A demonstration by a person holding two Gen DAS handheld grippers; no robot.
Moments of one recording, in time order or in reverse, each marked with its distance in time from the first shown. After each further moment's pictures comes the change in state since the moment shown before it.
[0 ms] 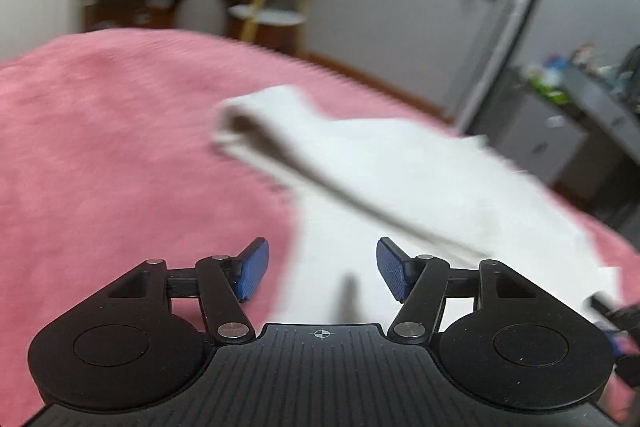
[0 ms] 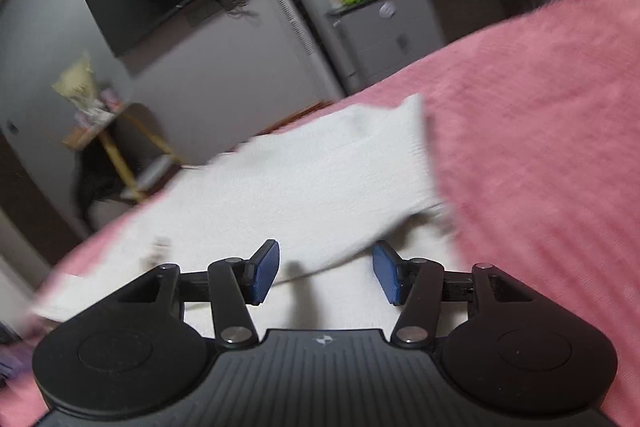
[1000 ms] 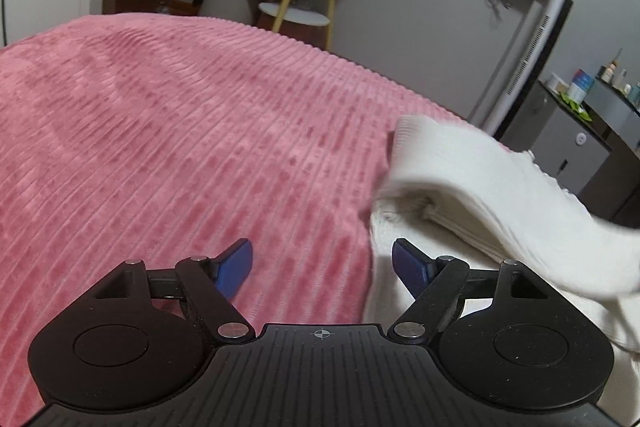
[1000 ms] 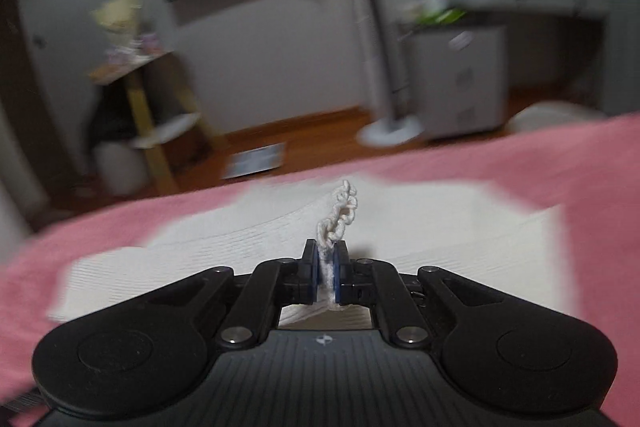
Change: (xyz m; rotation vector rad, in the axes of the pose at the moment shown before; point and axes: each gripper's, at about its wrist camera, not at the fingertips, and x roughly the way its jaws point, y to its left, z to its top) left arm 0.033 0.044 -0.006 -0.040 -0.022 -0.019; right arm 0.031 0.089 0.050 -0.366 -0.031 -0.233
